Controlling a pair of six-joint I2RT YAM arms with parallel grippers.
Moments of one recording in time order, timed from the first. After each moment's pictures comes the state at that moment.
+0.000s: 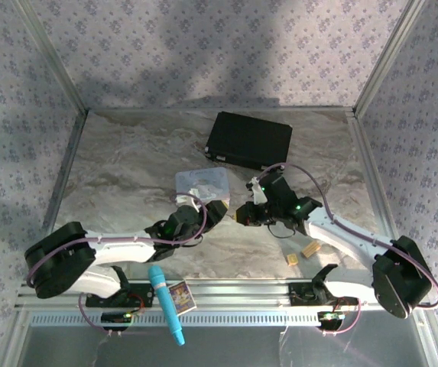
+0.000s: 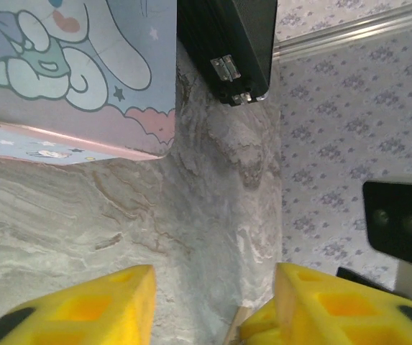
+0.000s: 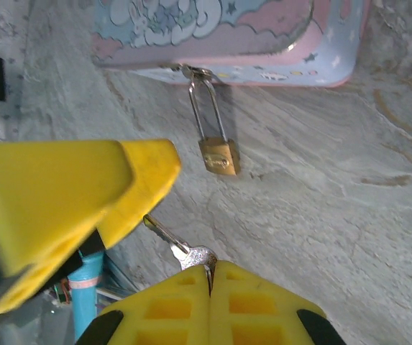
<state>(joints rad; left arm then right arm) -1.04 1.35 0.44 0.56 -0.20 -1.39 0.67 1.21 0.70 -0.31 -0.45 0.65</state>
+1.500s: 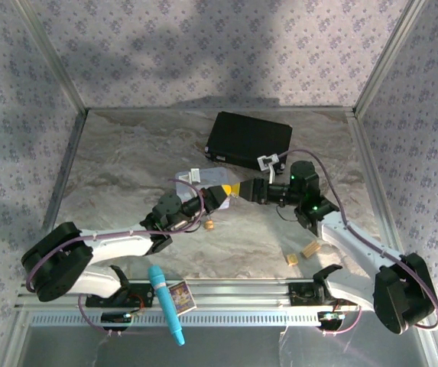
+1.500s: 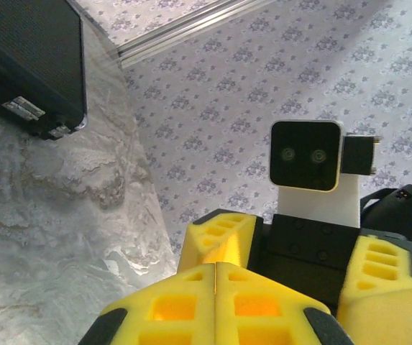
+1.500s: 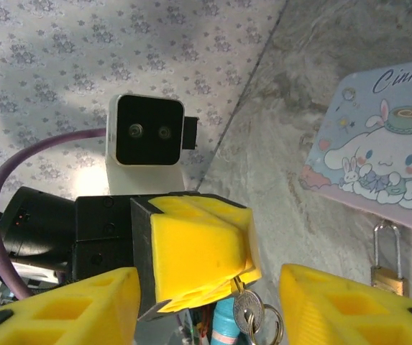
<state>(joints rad) -0.92 1.33 0.47 0.90 0.08 -1.22 0.46 1.11 0.62 0.26 -0.85 0.84</state>
